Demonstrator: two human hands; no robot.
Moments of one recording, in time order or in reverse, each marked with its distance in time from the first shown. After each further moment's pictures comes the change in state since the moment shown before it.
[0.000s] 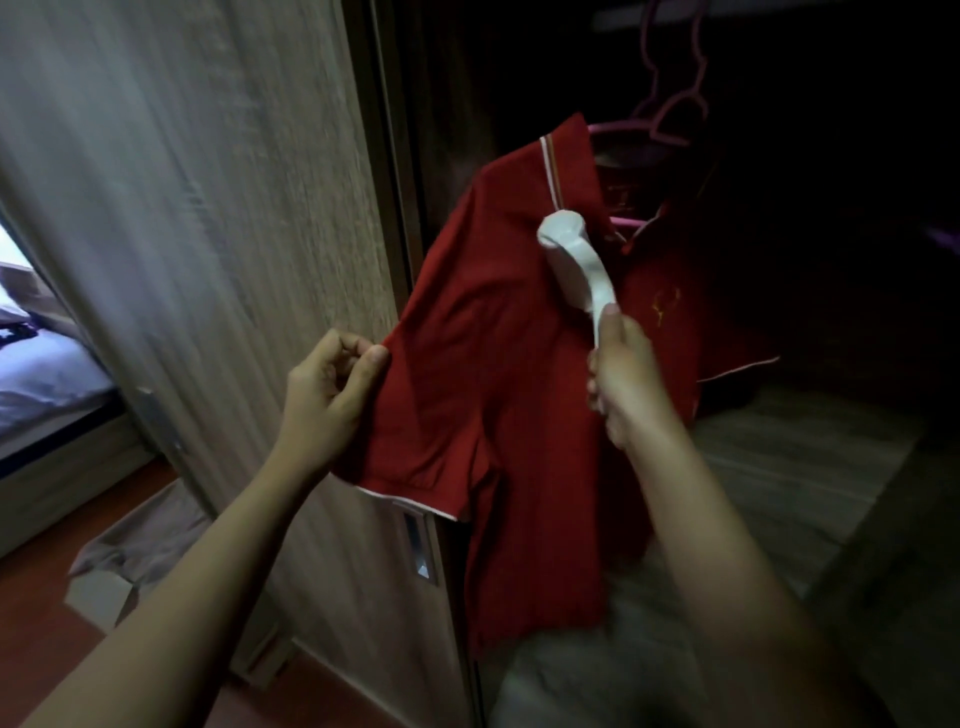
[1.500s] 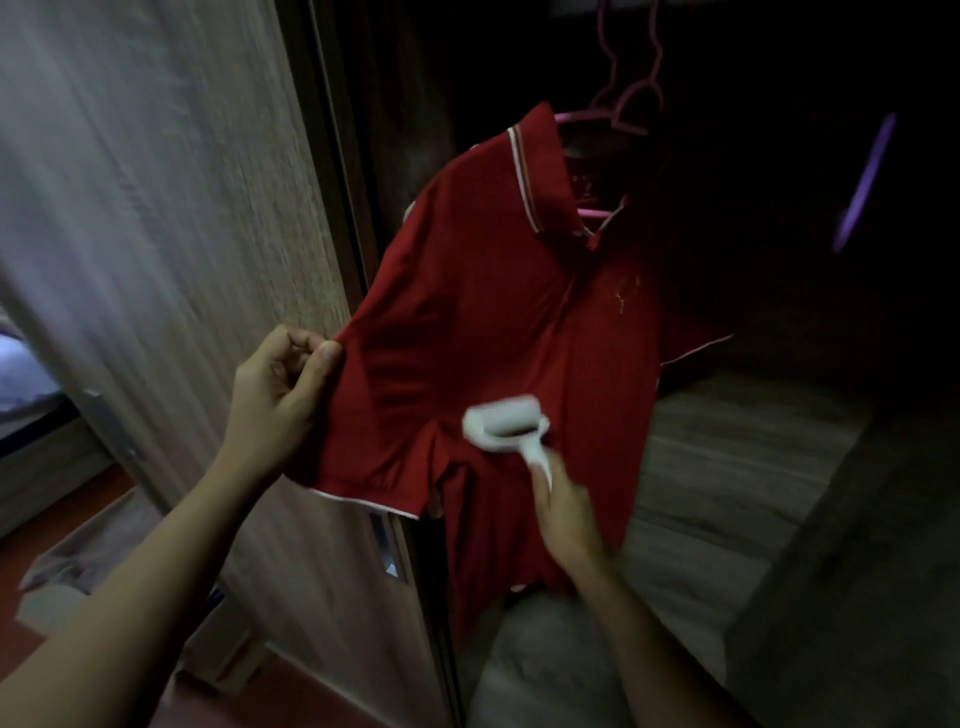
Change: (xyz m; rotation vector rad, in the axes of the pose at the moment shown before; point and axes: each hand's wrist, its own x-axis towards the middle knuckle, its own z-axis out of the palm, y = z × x) left_hand 0.001 0.002 0.000 0.011 -0.002 0.032; right_hand -0.036 0.188 0.003 -0.527 -0.142 -0.172
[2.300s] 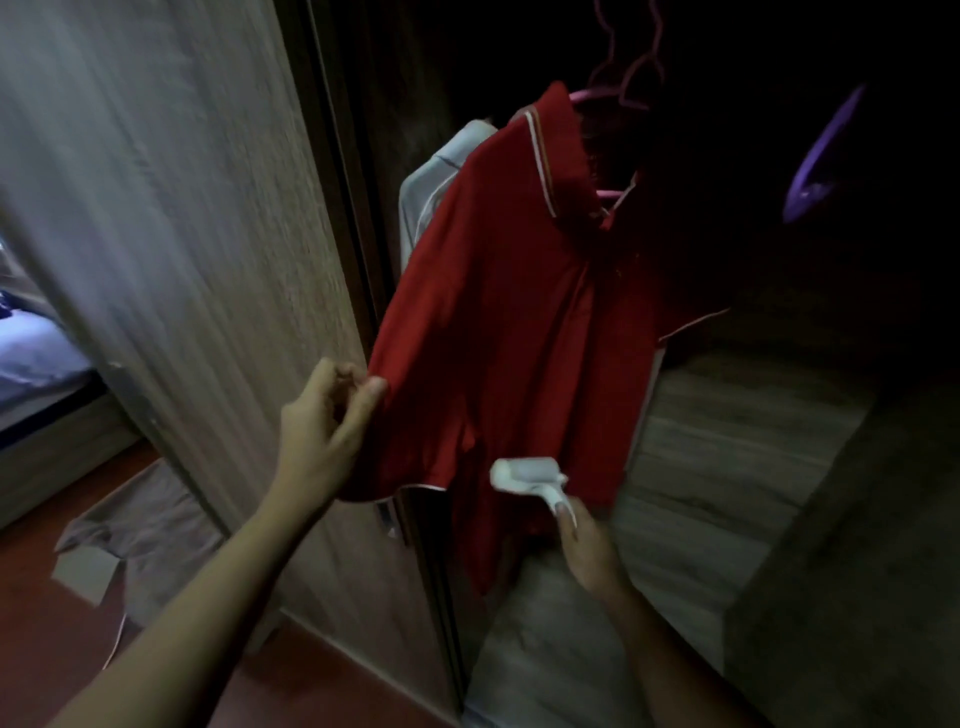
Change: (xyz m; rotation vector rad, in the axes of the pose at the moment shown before) left_hand -0.061 0.011 0.027 0.151 0.018 -0.071; right_hand -0.048 0.068 -0.004 0.087 -0.191 0.205
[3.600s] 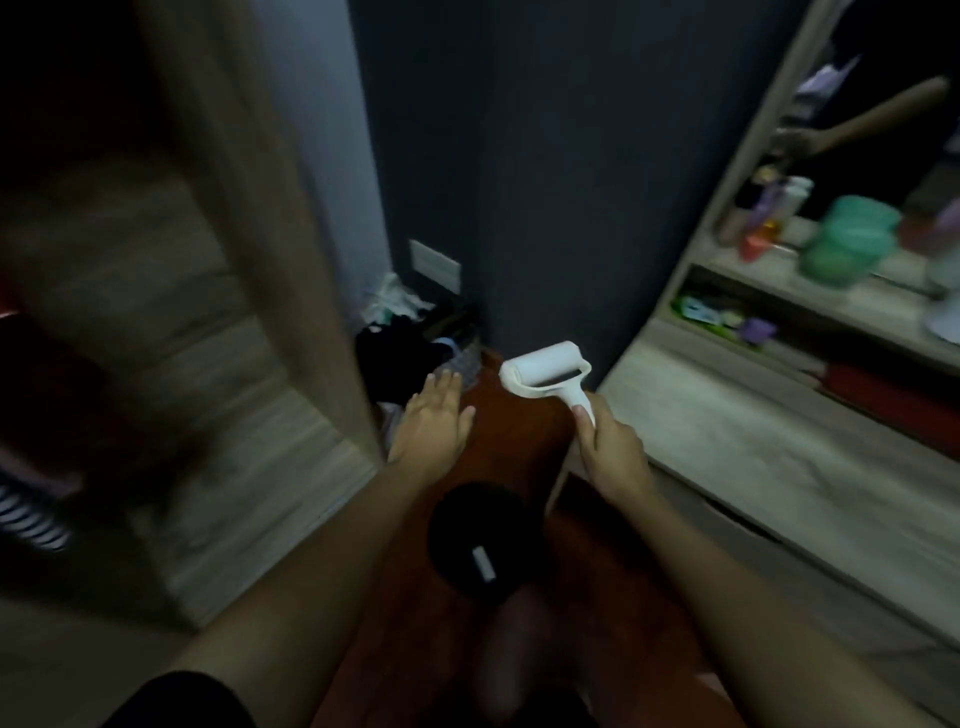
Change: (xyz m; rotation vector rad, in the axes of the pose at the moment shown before) left_hand -0.503 0.209 0.085 -0.008 -1.348 0.821; right_hand -0.672 0.067 -0.097 -0.291 0.979 0.820
